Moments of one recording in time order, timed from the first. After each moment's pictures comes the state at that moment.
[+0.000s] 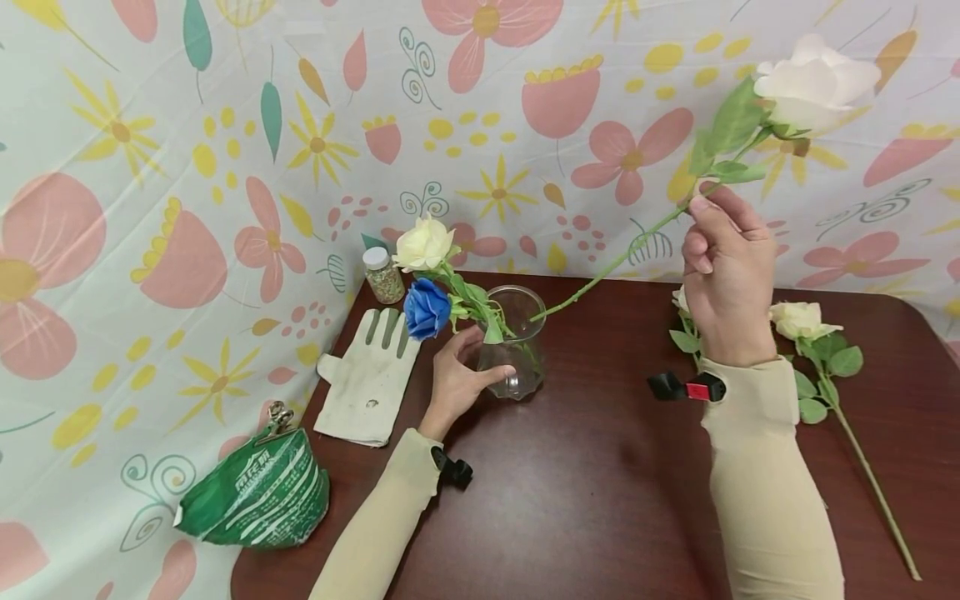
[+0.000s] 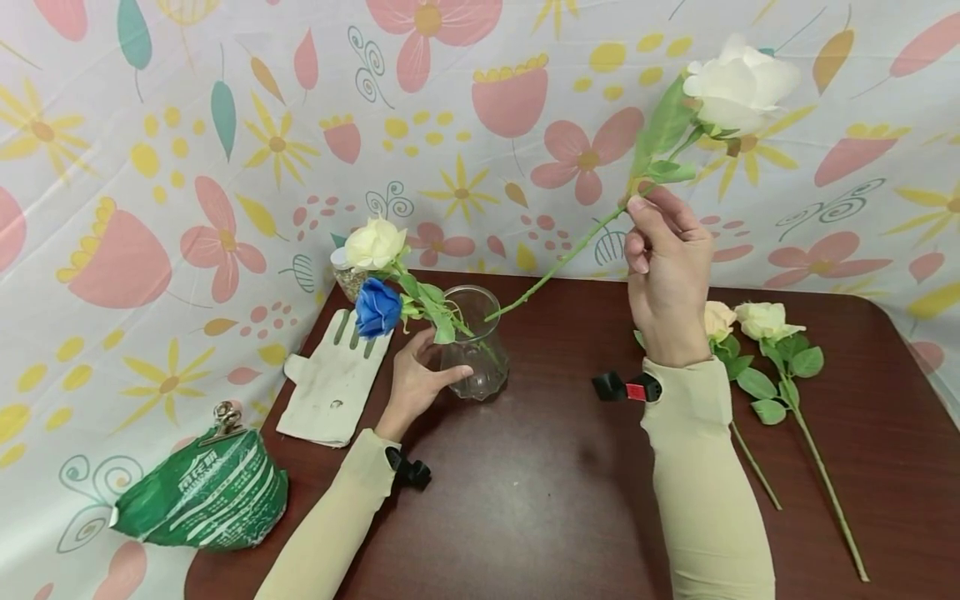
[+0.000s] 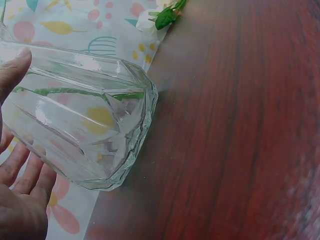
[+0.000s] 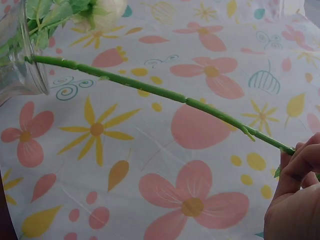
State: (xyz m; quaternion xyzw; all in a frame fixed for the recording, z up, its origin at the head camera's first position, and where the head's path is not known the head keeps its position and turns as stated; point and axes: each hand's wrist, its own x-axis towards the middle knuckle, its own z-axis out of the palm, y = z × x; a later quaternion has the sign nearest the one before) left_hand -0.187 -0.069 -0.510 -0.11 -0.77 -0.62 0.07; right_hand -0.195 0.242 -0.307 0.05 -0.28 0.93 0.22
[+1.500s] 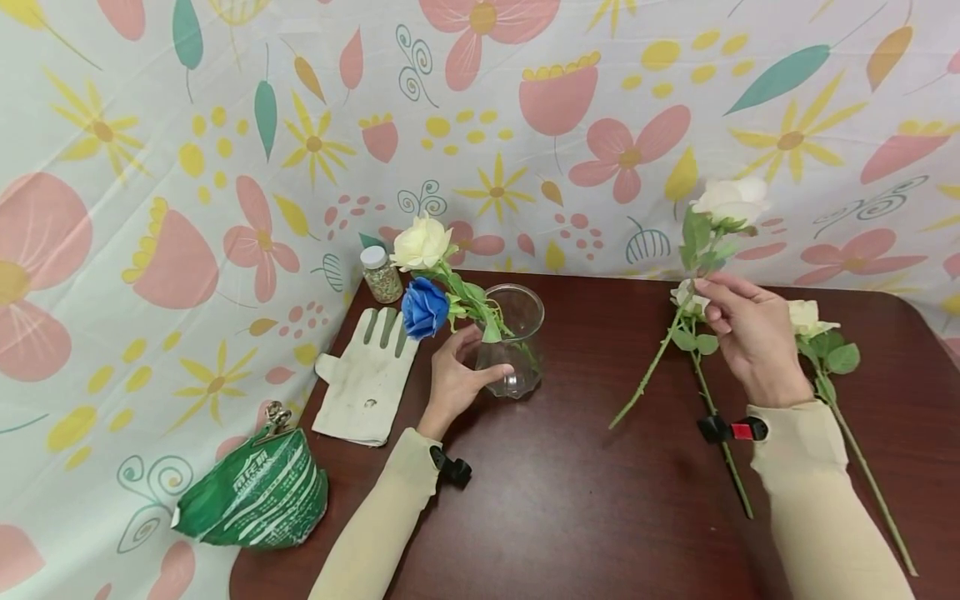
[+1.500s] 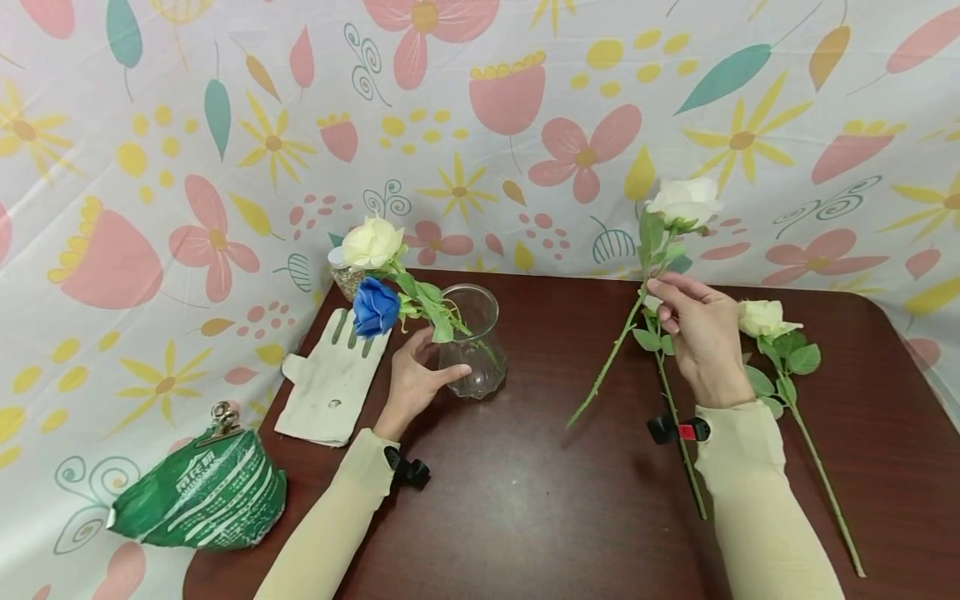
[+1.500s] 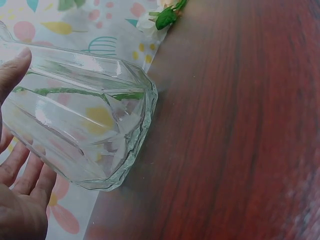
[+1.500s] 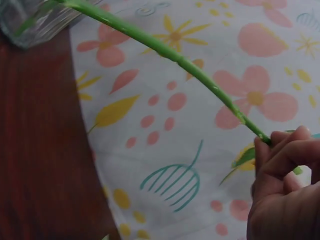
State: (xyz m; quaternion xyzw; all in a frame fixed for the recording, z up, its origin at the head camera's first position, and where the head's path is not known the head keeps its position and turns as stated) left_hand -0.186 -0.068 -0.508 -0.10 -0.78 -0.62 0.06; right_hand -0.175 0.324 -0.392 -0.11 -0.44 0.89 0.07
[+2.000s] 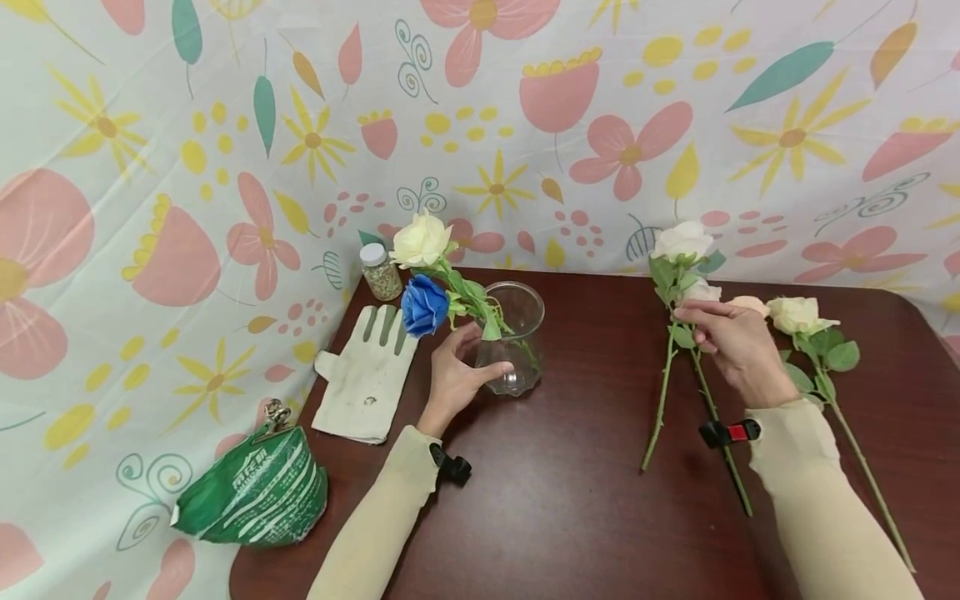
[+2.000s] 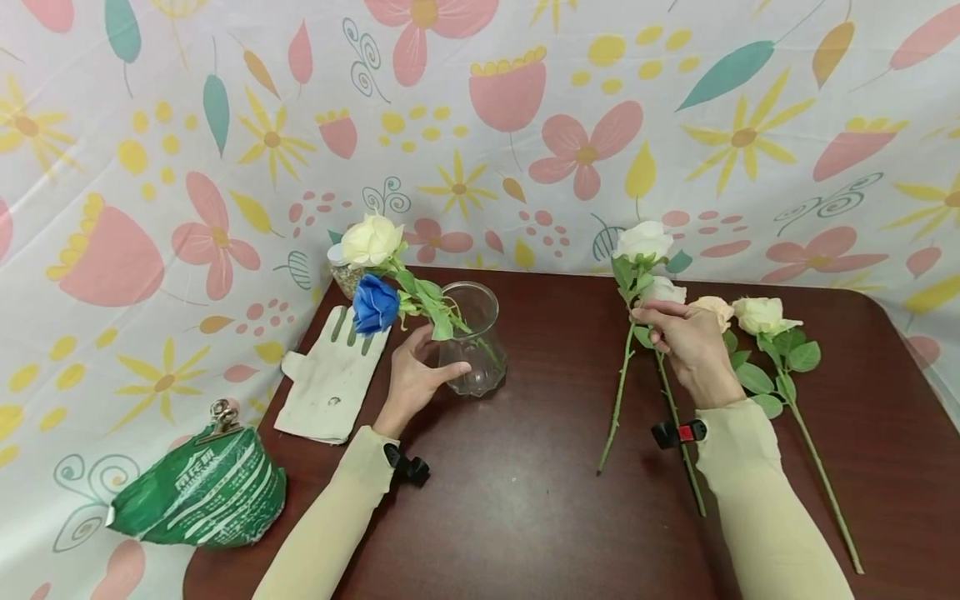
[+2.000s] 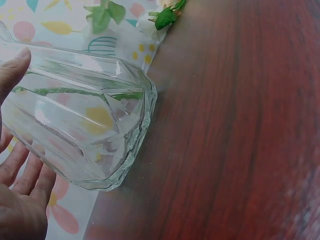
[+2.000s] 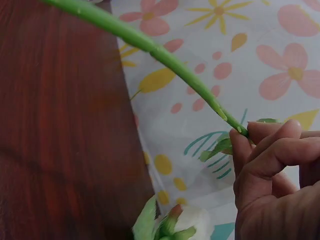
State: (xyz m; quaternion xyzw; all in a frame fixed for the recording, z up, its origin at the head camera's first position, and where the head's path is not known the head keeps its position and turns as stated) left_hand -0.187 -0.068 -0.510 -0.11 -0.77 -0.62 0.07; right_hand -0.177 0.340 -0.430 -0.14 -0.59 0.79 -0.04
